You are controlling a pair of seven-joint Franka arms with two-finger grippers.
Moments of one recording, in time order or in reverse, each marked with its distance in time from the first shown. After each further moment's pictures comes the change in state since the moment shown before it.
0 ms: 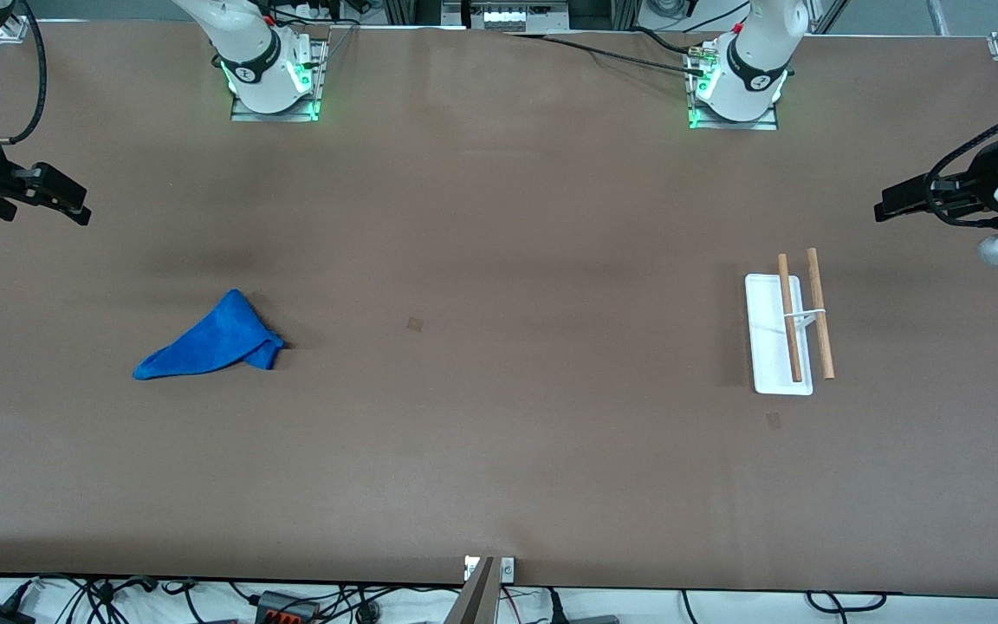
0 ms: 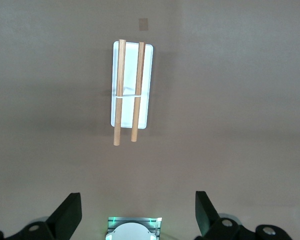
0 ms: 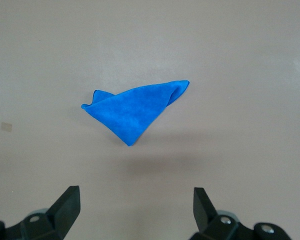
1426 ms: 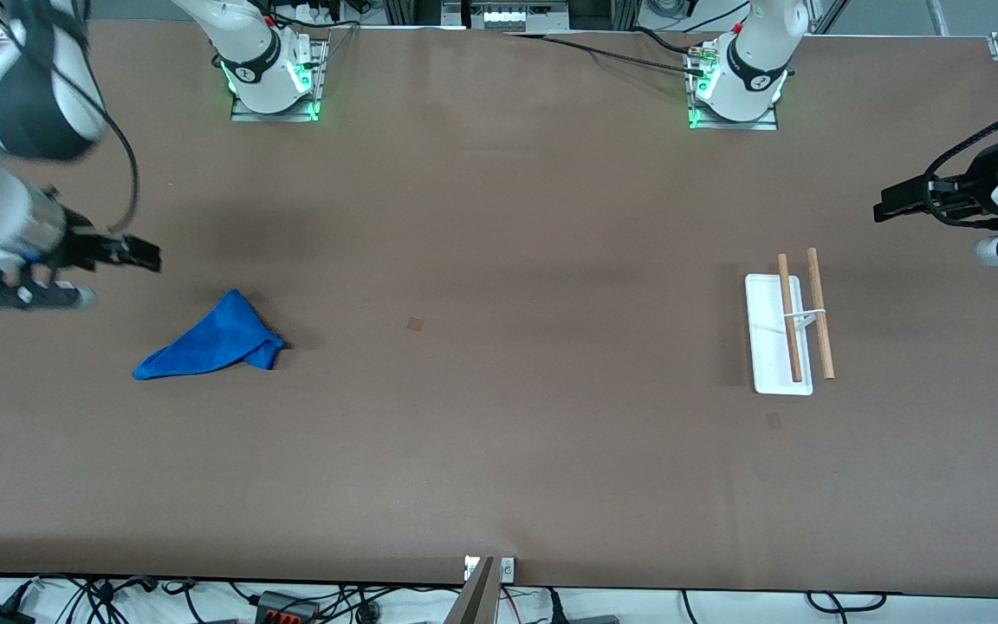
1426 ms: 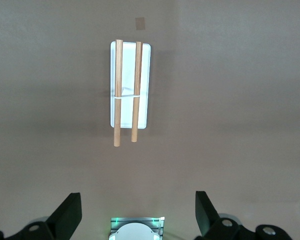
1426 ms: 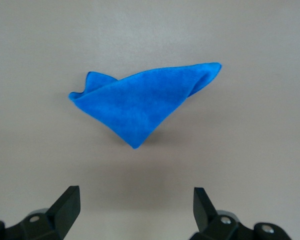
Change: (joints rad) left arm 0.000 0.005 0.000 0.001 0.000 0.000 0.030; right arm 0.039 0.290 0.004 -0.005 0.000 0.102 0.013
